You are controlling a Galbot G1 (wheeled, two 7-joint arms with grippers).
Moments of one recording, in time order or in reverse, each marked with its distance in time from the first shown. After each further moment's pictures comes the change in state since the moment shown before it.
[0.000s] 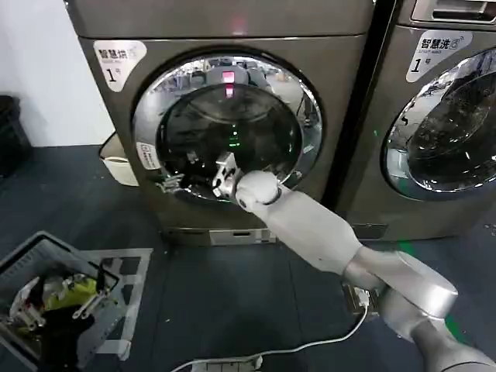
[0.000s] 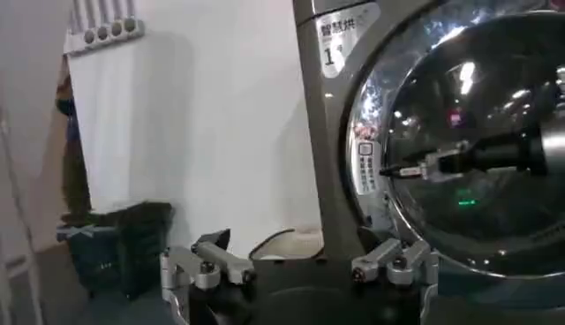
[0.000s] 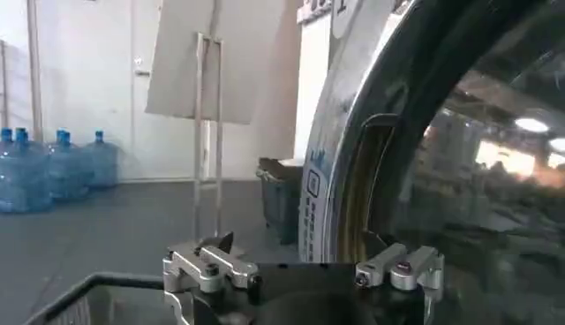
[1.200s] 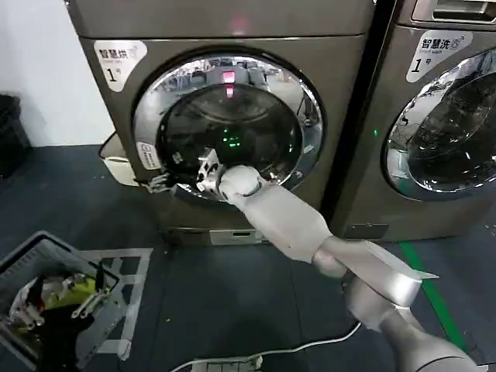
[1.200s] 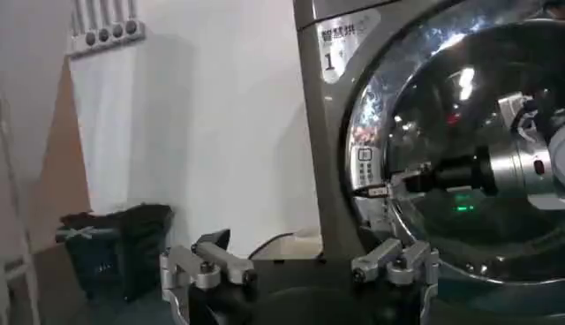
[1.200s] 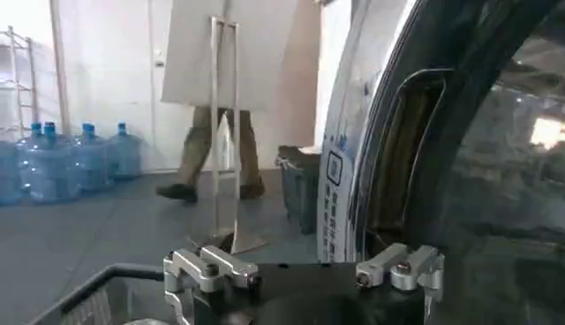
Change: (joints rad) left arm 0.003 0.000 0.000 -0.011 -0.006 -0.002 0.000; right arm 0.033 0.116 0.016 -0.192 -0.026 0.021 -0.131
